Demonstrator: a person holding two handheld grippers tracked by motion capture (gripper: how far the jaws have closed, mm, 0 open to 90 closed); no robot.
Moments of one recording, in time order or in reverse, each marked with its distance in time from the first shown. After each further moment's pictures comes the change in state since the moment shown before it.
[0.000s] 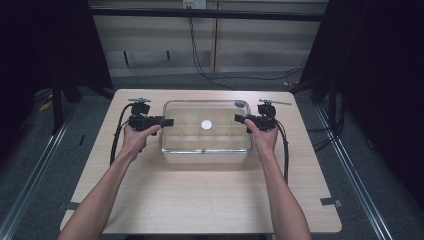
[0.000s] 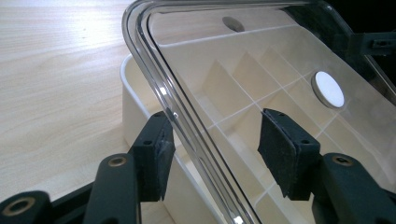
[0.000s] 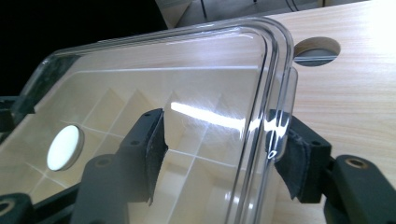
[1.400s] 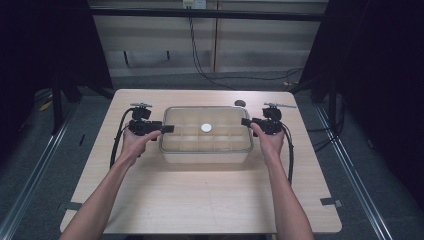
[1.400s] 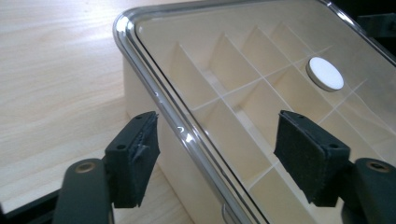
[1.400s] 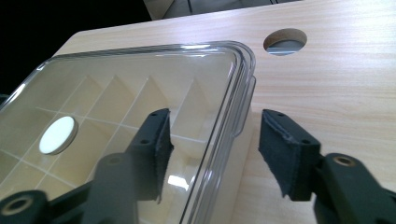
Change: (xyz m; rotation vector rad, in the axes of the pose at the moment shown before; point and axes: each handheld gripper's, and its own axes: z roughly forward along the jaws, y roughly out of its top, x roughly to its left) left arm -0.004 -0.012 -0.003 0.055 0.048 0.001; right arm -0.011 -0.008 -0.016 0.017 -0.055 -0.022
